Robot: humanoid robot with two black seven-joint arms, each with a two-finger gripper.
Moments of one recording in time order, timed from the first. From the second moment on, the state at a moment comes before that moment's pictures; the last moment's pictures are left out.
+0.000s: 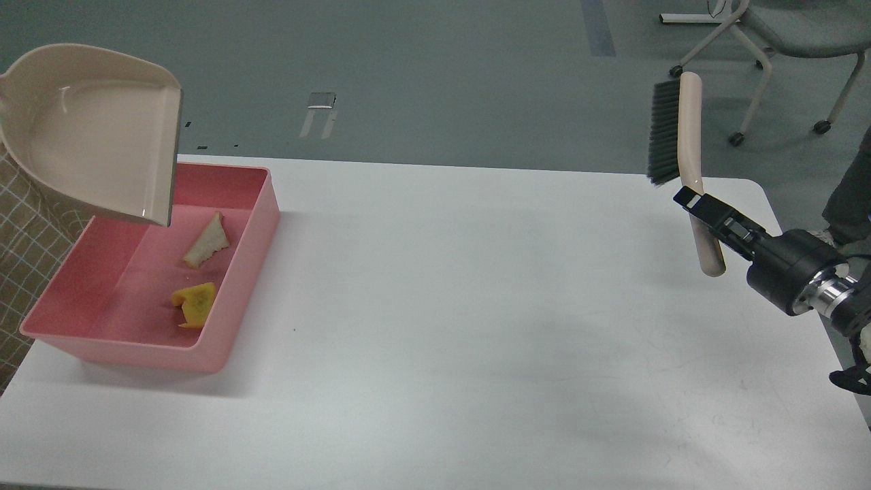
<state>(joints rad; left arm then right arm) -0.10 1.10 -1.25 -1.19 0.82 0.06 -0.45 0.09 -0.43 1.50 1.62 -1.68 0.49 0.00</state>
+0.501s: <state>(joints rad) -0.33 0.61 -1.03 -1.33 0.88 0.11 -0.26 0.06 -0.58 1.49 1.63 -1.66 0.49 0.06</state>
